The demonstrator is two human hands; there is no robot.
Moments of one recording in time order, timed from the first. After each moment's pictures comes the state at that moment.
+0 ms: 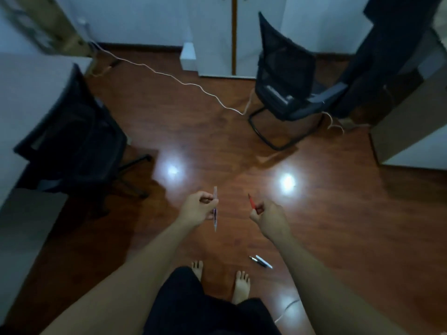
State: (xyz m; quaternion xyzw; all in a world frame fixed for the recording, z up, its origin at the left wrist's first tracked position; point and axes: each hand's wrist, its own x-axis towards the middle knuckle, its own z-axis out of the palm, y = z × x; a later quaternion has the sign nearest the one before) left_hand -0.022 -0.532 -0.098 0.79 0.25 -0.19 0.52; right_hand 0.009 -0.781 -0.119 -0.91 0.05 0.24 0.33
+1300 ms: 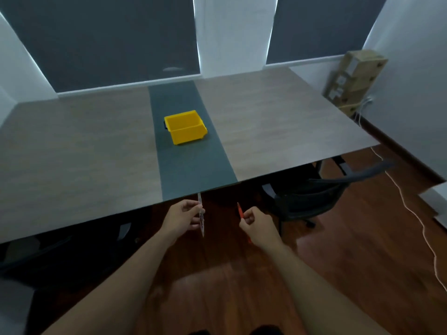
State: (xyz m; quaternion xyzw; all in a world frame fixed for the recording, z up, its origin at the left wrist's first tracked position) left_hand -0.421 -0.013 0.002 0.47 0.60 0.28 0.59; right_hand -0.174 -0.095 -0.010 -0.75 -0.50 0.36 0.25
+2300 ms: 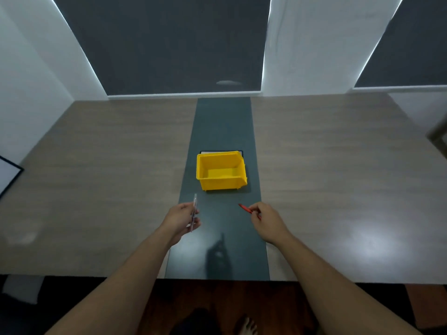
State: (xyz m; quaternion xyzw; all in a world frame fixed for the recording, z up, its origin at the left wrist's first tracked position) left_hand -0.410 0.389 -0.032 0.22 0.69 0.36 0.58; right_hand -0.123 0.405 -0.058 -0.63 -0.67 0.36 0.17
